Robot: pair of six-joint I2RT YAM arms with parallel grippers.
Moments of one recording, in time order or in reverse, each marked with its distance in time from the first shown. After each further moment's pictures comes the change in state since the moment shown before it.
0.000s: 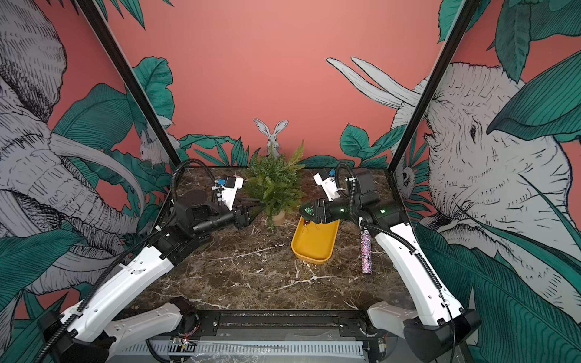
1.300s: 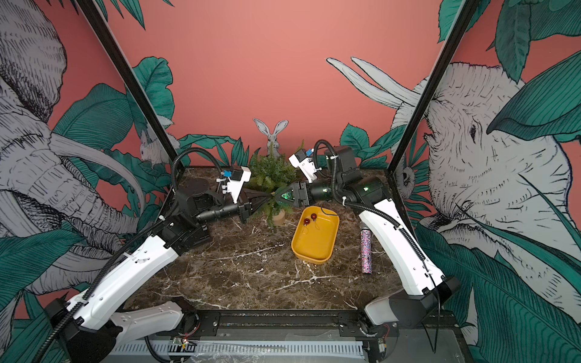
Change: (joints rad) left arm -0.004 0.096 0.123 0.051 0.158 0.135; right arm 0.128 0.217 0.305 0.016 -0.148 0.047
